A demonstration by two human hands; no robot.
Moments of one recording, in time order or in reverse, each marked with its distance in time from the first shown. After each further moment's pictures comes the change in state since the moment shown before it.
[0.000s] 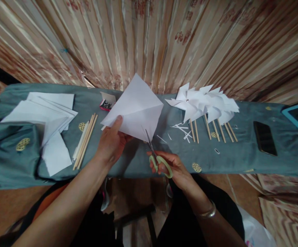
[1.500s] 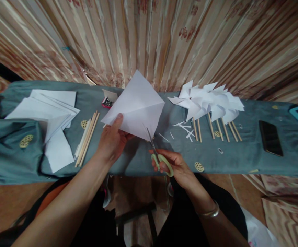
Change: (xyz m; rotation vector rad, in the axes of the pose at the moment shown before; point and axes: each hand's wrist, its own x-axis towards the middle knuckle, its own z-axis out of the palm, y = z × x) left_hand 0.001 -0.001 -0.005 0.025 0.006 0.026; right_hand 0.001 0.002 -0.001 0.047 -0.019 0.006
